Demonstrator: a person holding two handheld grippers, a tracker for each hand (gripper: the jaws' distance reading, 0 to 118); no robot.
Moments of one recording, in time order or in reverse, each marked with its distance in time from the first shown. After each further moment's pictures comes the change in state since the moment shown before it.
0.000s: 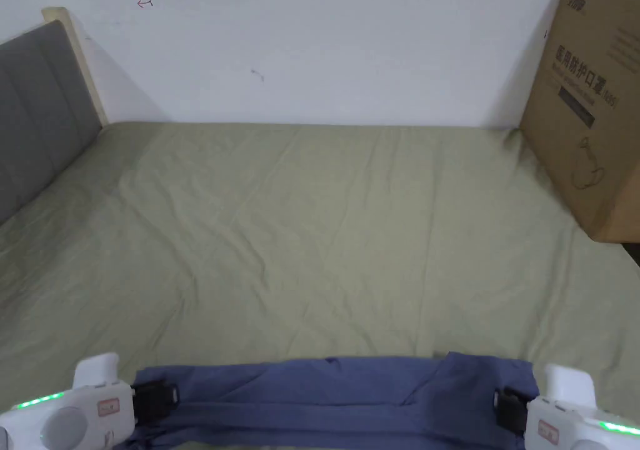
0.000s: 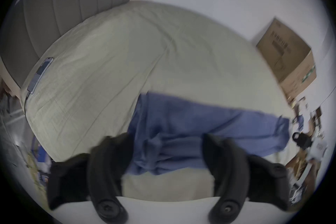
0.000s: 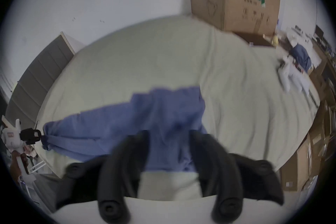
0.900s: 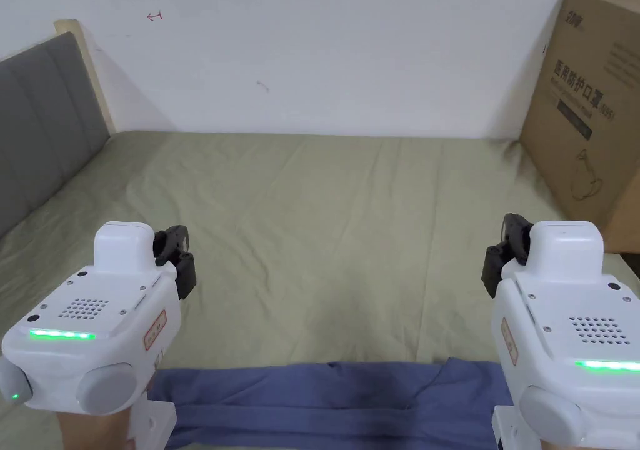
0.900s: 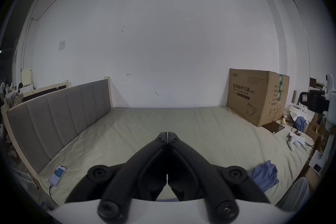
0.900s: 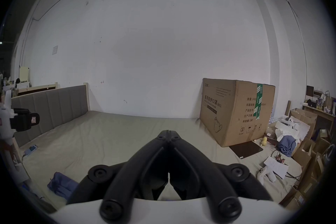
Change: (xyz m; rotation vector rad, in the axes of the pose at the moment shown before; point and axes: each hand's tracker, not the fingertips) left arm 0.130 0.051 0.123 0.679 -0.053 -0.390; right arm -0.115 0.091 0.142 0.716 -0.038 0.215
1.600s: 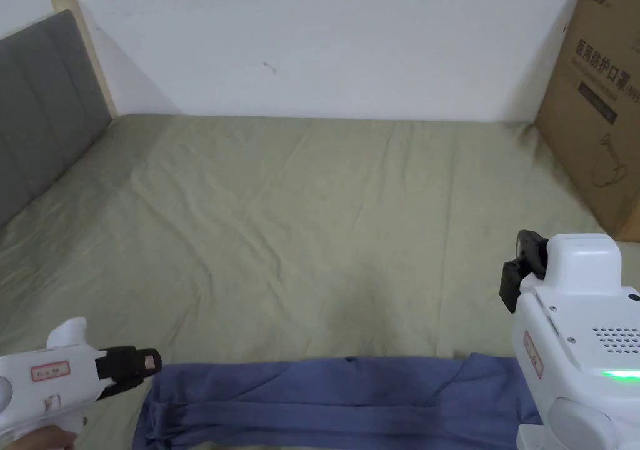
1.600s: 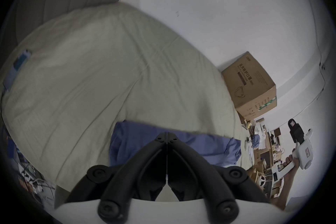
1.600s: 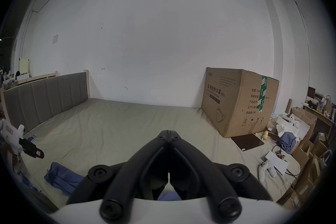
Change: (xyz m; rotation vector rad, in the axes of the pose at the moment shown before) left arm -0.172 -0.143 -0.062 -0.680 -0.203 0.649; right arm -0.016 -0.024 -0.025 -0.107 0.013 0.030
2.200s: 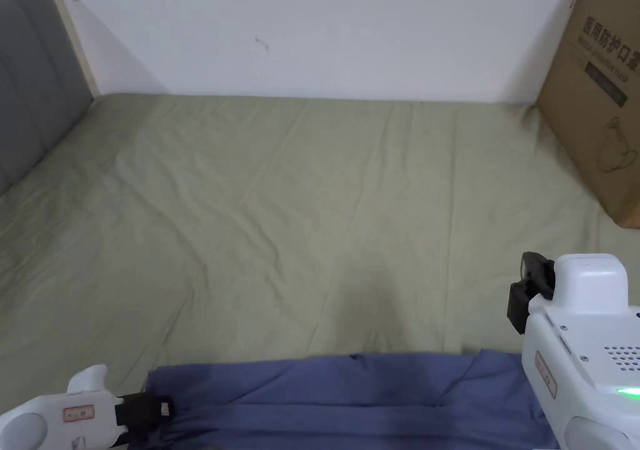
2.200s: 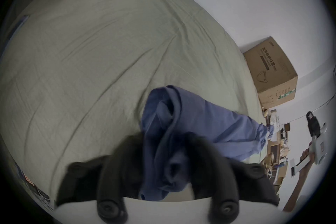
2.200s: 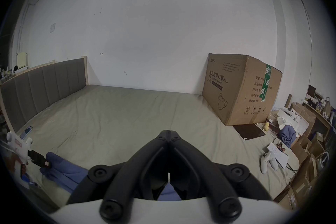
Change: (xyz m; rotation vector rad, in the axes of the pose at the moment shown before) left arm -0.039 -0.034 -0.067 -0.146 0.126 -0.012; right arm -0.010 -0.025 -0.024 -0.112 -0.004 0.019
